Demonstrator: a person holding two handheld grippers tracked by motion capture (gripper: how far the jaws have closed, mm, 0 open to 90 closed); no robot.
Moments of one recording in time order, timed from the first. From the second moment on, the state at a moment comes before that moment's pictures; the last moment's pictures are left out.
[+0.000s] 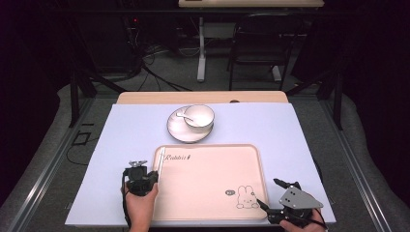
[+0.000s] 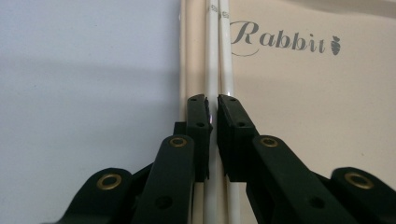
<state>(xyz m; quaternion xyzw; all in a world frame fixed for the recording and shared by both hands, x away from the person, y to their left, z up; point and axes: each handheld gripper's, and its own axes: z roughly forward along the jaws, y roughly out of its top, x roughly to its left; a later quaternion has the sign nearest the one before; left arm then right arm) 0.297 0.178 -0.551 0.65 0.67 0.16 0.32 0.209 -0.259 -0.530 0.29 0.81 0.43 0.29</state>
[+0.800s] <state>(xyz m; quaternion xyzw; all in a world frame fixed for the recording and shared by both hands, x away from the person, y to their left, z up) 0.296 0.179 -0.550 0.64 0.68 0.13 0.34 0.209 -0.258 -0.531 0.29 0.81 0.43 0.29</state>
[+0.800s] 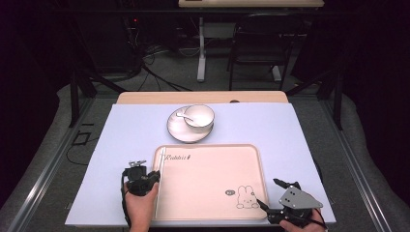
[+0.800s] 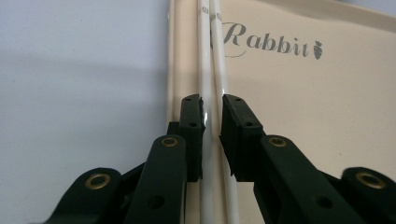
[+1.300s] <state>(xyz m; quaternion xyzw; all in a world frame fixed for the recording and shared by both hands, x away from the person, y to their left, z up) 0.296 0.179 -0.547 0.64 0.67 0.14 0.35 0.209 -0.258 -0.530 0.29 0.81 0.43 0.29</state>
